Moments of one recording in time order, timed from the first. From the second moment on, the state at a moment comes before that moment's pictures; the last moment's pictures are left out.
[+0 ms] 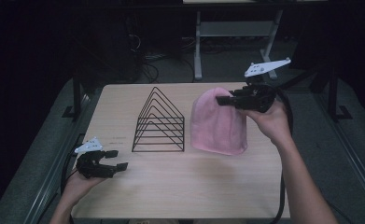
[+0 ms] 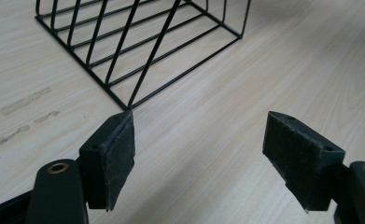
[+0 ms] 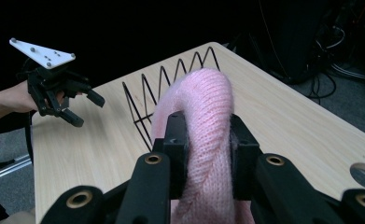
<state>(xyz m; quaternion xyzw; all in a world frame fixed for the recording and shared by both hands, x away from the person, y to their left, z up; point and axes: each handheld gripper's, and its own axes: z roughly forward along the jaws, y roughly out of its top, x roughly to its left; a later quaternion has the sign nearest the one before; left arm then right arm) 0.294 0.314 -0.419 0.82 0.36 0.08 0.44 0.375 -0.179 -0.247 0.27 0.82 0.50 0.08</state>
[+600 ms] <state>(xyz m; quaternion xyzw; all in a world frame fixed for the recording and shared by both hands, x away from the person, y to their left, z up) 0.295 0.304 -0.382 0.83 0.32 0.07 0.46 0.375 -0.156 -0.223 0.24 0.82 0.51 0.08</state>
